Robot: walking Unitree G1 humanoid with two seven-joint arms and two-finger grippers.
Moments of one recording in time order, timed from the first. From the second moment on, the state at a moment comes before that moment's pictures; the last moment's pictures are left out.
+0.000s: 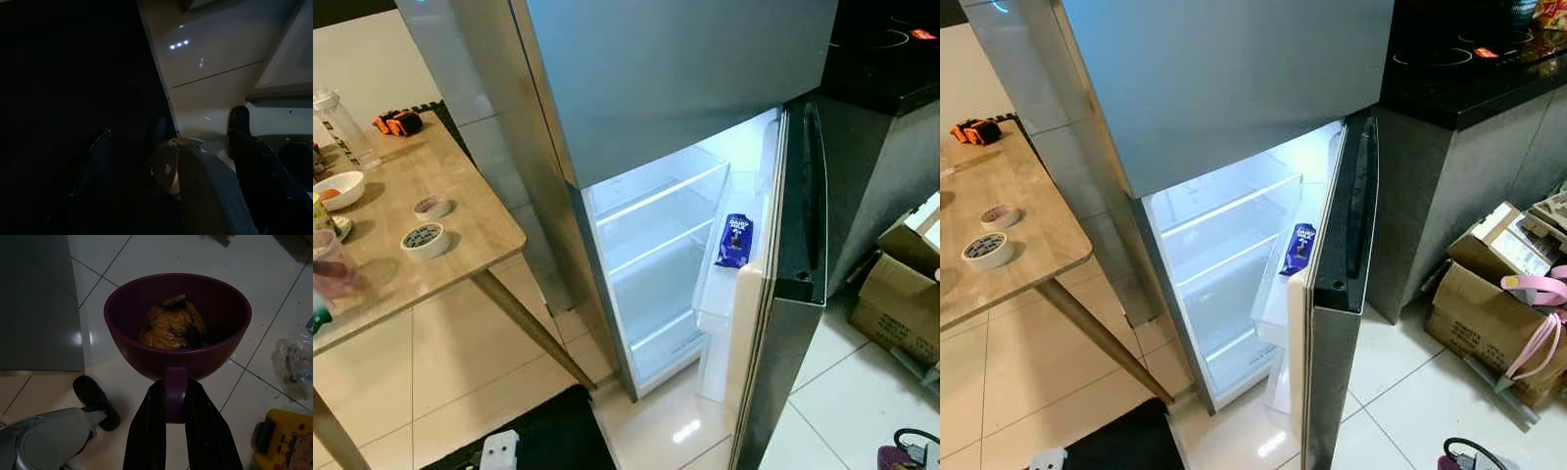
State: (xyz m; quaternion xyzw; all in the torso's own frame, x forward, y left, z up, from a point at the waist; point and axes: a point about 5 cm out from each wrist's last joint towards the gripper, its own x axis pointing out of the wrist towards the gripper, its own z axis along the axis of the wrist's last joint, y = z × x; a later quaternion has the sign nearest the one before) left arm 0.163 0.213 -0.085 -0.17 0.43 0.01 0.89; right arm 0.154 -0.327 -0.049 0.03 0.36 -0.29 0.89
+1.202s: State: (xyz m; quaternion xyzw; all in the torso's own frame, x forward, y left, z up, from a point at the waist) left arm 0.164 0.210 -0.084 -0.19 0.42 0.02 0.89; right arm 0.152 -0.316 -0.056 0.04 0.38 -0.26 0.89
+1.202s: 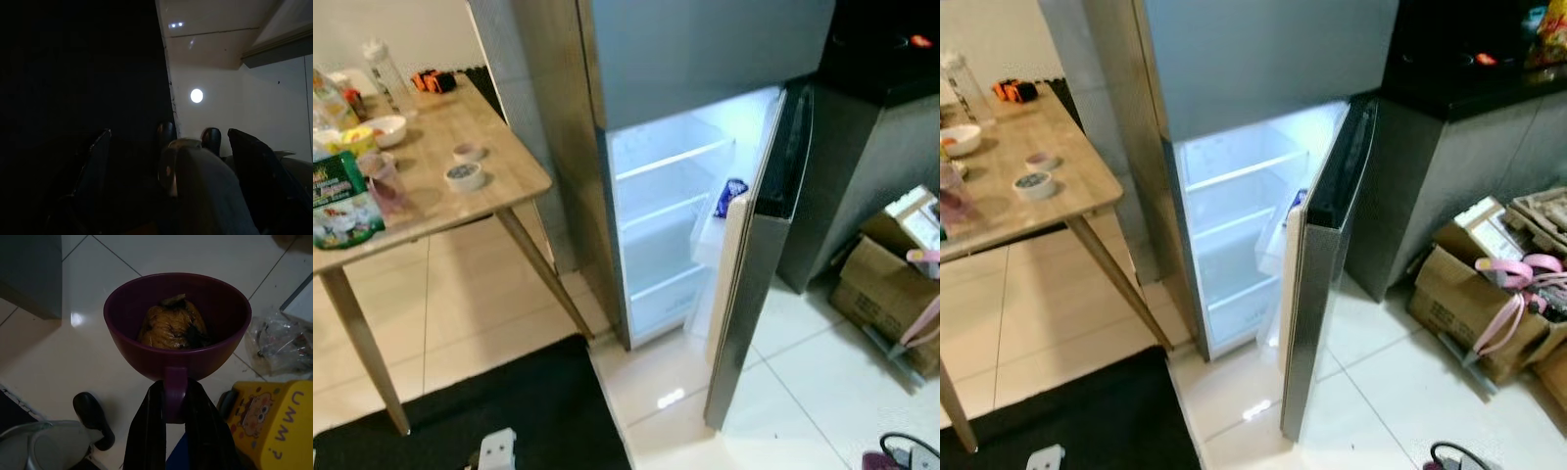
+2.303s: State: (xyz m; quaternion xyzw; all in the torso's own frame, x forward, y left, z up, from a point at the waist) left arm 0.234 0.203 -0.044 -0.17 0.30 -0.05 0.94; right arm 0.159 -0.315 -0.053 0.04 0.37 -0.26 0.89
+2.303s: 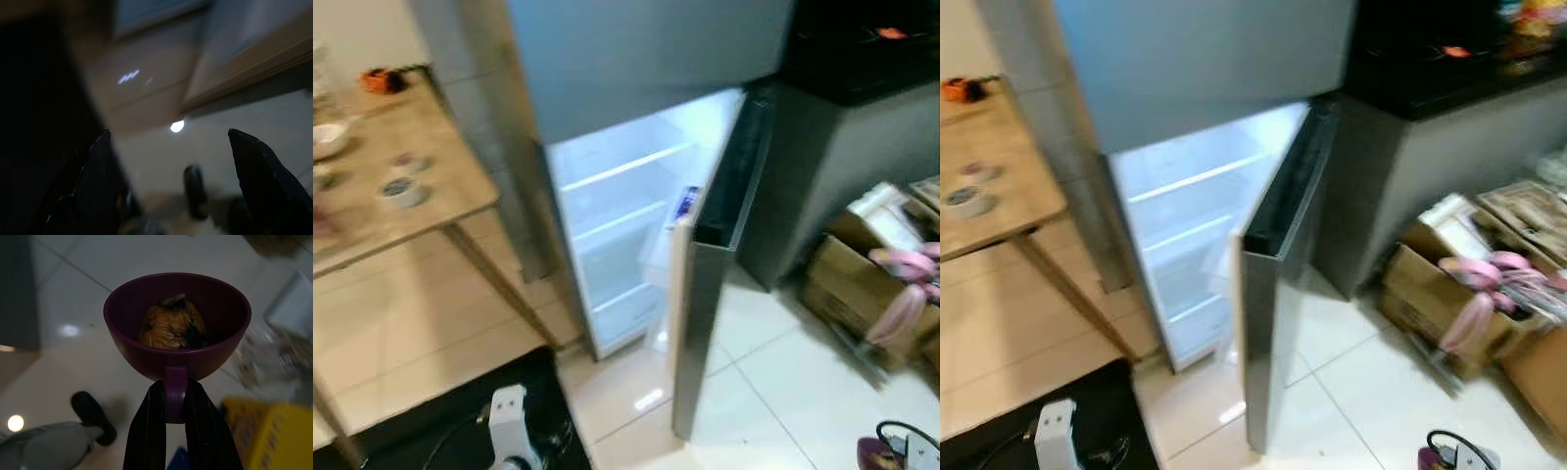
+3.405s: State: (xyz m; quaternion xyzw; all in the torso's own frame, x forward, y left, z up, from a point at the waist) left arm 0.156 0.208 -0.089 -0.15 0.43 0.04 0.89; right arm 0.157 -0.309 -0.058 0.05 0.38 -0.25 0.89
